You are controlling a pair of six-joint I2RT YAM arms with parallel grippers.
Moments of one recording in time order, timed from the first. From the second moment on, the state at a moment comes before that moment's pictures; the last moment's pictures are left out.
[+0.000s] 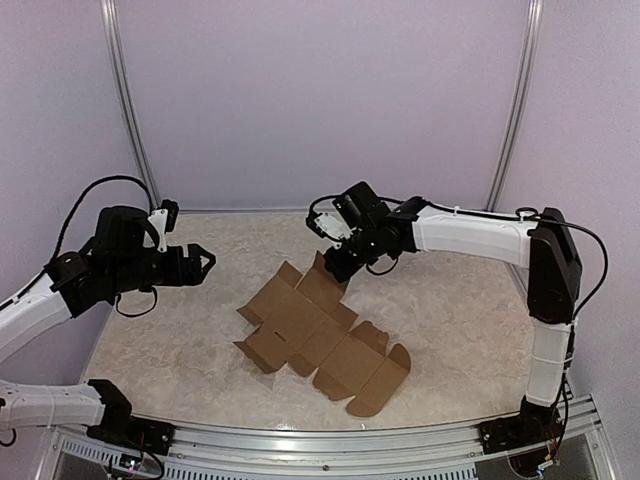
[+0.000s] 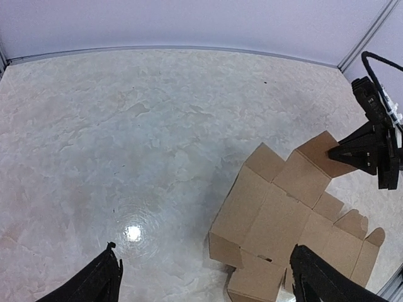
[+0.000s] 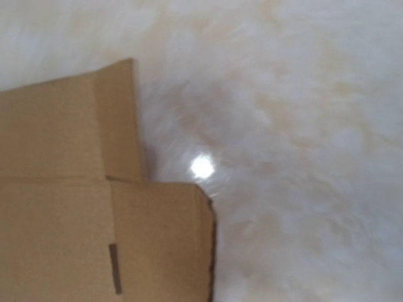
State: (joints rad) left arm -0.56 0.92 0.83 -0.46 -0.11 -0.37; right arm 0.83 2.00 1.67 -0.54 -0.04 -0.06
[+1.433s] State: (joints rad) left arm -0.56 1.49 1.08 -0.29 0.20 -0.43; right arm 1.02 1.61 0.67 0.62 0.52 0.36
